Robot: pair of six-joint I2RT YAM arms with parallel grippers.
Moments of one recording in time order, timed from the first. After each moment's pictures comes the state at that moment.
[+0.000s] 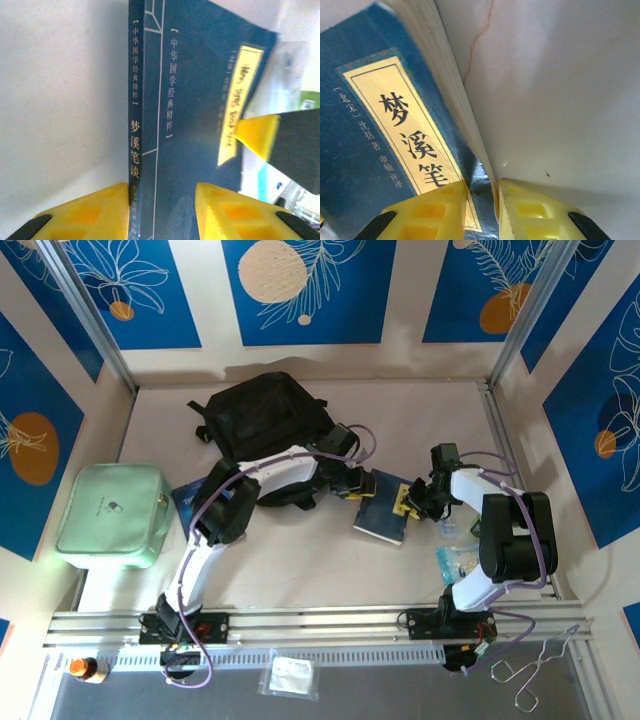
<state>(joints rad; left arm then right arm) -0.78 2.24 1.73 -0.52 0.54 -0.69 0.03 1.58 0.82 -0.59 -0.33 0.71</state>
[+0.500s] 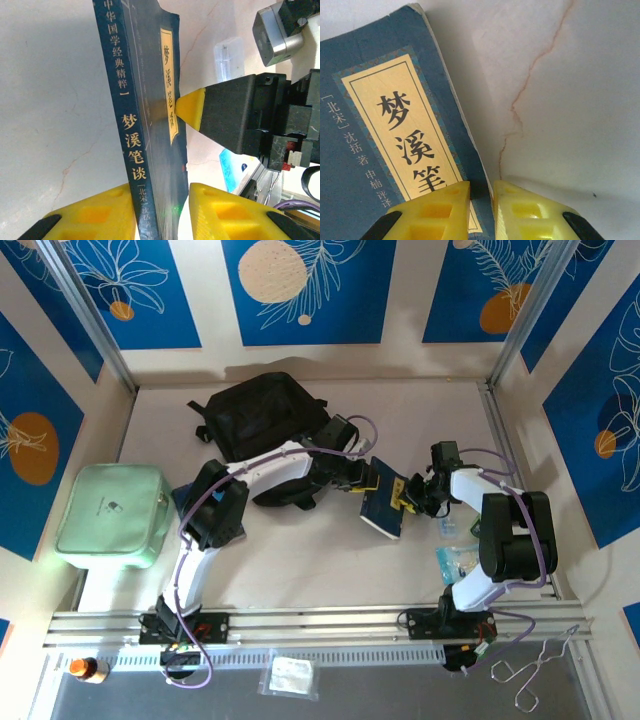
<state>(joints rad) -0.78 2.17 1.74 -0.53 0.57 -0.67 0.03 1.58 0.82 -0.51 -0.39 0.71</state>
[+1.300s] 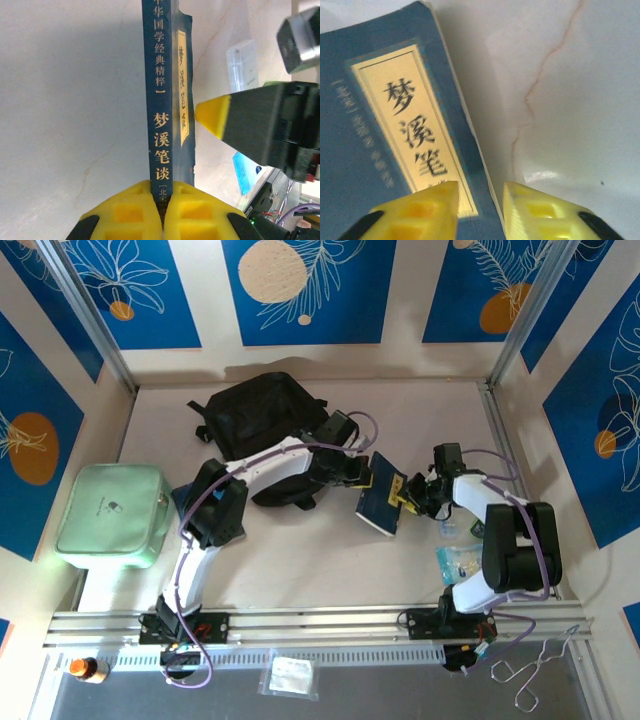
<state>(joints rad) -0.76 2.17 1.79 -0.62 0.52 -0.61 0.02 1.50 0.77 -0.46 -0.40 0.74</state>
